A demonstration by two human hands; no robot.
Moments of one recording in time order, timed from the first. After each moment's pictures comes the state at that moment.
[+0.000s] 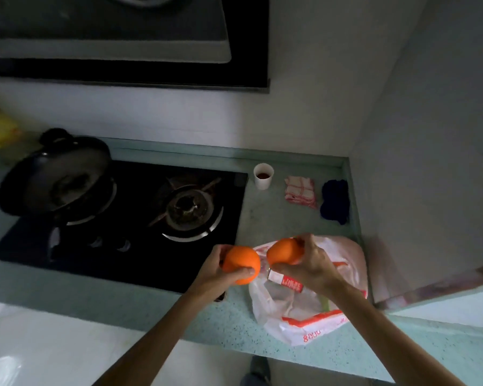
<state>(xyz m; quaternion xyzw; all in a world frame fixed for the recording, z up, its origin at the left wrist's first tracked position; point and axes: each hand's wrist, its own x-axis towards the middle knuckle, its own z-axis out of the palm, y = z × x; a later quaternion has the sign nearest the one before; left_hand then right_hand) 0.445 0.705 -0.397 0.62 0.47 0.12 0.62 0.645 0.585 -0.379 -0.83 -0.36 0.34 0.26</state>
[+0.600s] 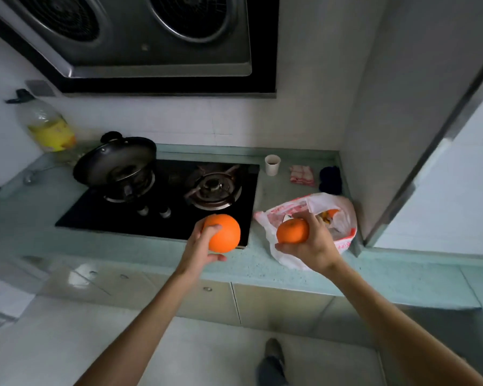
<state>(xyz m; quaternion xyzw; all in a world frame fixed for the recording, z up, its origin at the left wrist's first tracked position) 0.282 0.603 -0.318 0.51 0.44 0.28 0.68 0.498 0.472 -0.327 -0.80 -0.41 0.20 0.39</state>
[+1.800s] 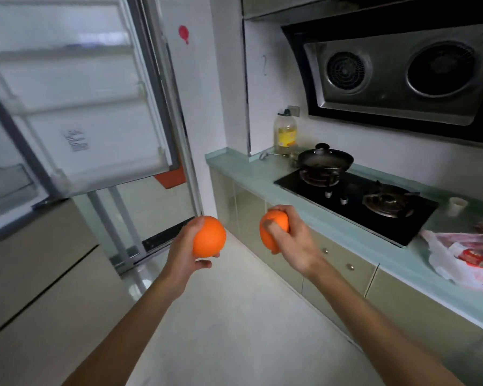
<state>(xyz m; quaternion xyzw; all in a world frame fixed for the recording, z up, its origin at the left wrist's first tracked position) -0.212 0.220 -0.189 0.35 0.56 0.57 0.49 0.009 0.253 -0.177 -0.48 -0.61 0.42 0.46</state>
